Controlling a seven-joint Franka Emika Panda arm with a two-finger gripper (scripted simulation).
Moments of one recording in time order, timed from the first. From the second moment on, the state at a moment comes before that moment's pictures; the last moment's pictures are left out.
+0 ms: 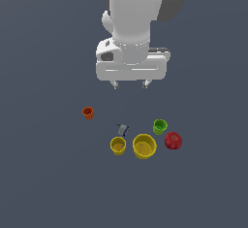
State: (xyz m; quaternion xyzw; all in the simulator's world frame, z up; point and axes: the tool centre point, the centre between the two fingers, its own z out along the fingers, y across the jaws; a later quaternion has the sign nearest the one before) arm -0.006 0.022 0.314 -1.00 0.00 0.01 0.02
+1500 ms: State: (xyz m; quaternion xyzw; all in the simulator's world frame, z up) arm 0.009 0.010 0.294 -1.00 0.09 0.00 0.01
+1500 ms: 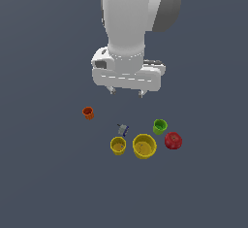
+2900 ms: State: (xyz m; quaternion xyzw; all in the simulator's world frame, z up) arm 0.022 0.078 0.211 -0.93 0.36 0.00 0.00
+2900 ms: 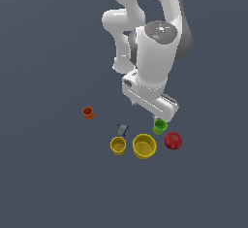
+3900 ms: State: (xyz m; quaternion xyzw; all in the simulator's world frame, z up) arm 0.017 0.130 0.150 -0.84 0.54 0.00 0.00
